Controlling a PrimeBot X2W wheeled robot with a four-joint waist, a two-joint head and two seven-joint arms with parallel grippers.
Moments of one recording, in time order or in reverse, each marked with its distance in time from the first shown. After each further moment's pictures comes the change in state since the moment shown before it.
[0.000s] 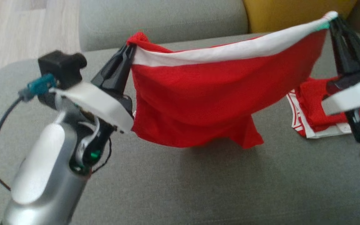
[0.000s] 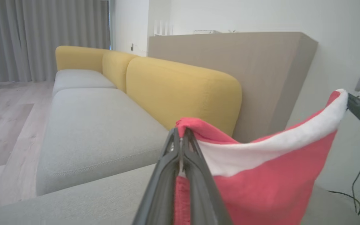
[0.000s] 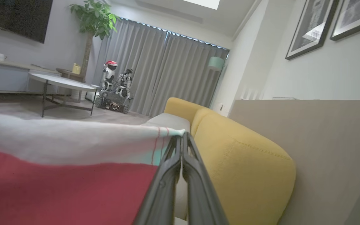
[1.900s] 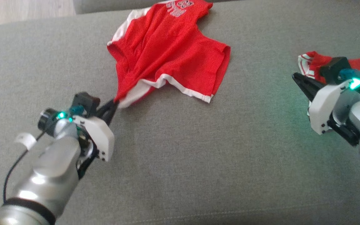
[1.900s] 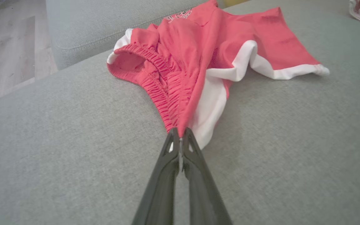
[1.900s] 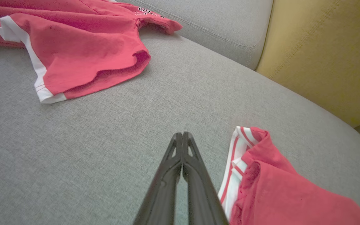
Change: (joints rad) left arm -0.259 0.024 -0.421 1.011 0.044 -0.204 -0.404; right arm -0.449 -0.238 0.972 0.799 0.613 0.000 -0.104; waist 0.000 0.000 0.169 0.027
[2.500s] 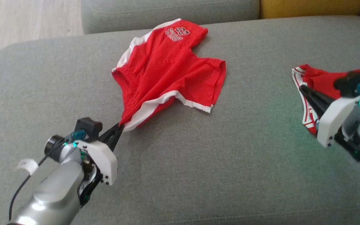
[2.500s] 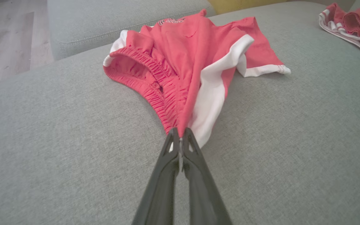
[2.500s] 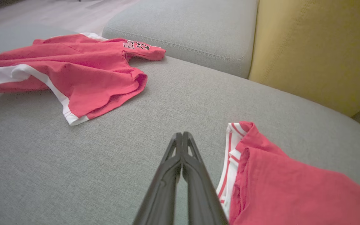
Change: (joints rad) left arm 0.158 0.054 -0.041 -0.172 -0.098 0.038 0.024; right arm 0.069 -0.088 0.042 -0.082 0.180 0.000 -0.051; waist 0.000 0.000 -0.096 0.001
